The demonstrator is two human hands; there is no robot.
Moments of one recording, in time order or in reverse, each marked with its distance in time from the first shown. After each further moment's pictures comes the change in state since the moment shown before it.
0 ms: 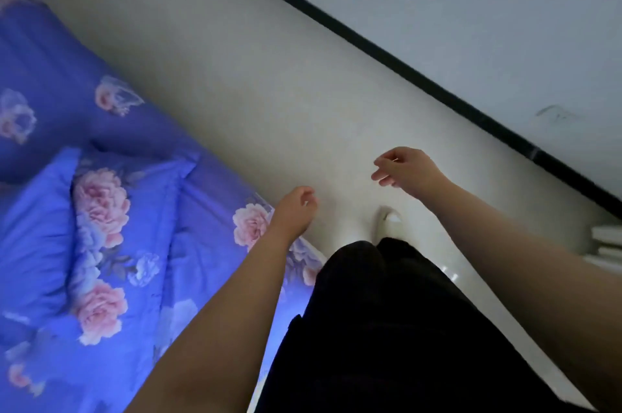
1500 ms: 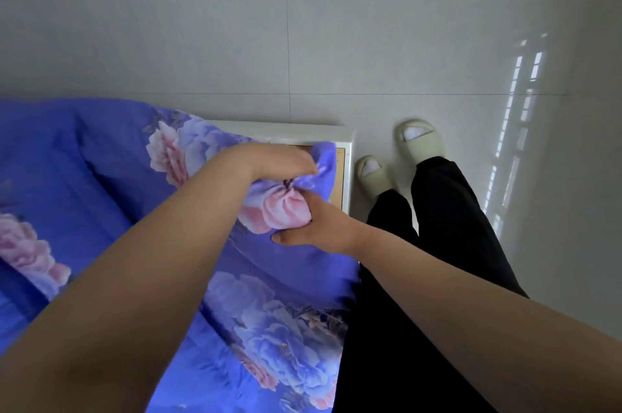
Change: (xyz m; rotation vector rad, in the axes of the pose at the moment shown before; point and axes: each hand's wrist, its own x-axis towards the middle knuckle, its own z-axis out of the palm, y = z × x) left_hand 0.046 -0.192 0.104 1.365 -1.072 0.015; right_hand -0.026 0.293 0.379 0.751 -0.288 -0.059
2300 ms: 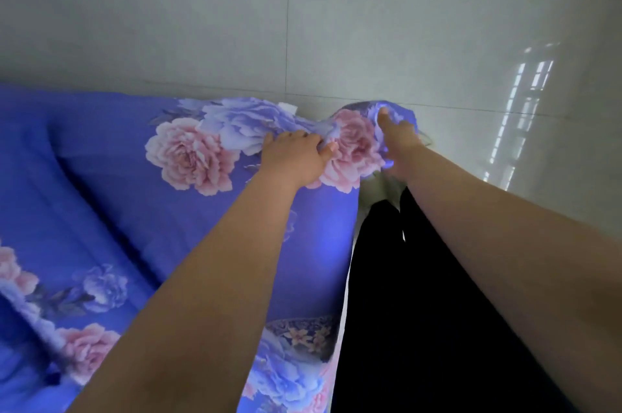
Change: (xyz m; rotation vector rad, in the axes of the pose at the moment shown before) left_hand 0.076 0.014 0.002 0.111 0.546 -0.186; right_hand 0.079 -0.004 -0.180 0.273 0.780 0.506
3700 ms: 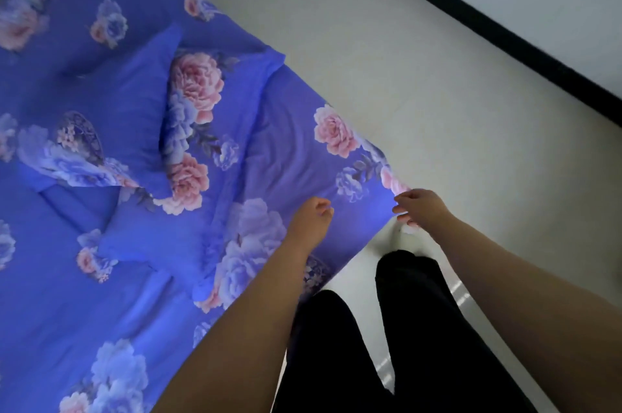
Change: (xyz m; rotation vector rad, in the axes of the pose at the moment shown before) left_hand -0.343 -0.039 0.091 -1.465 0.490 -0.417; right_hand -0.339 0.058 0.004 -0.879 -0.193 -0.532
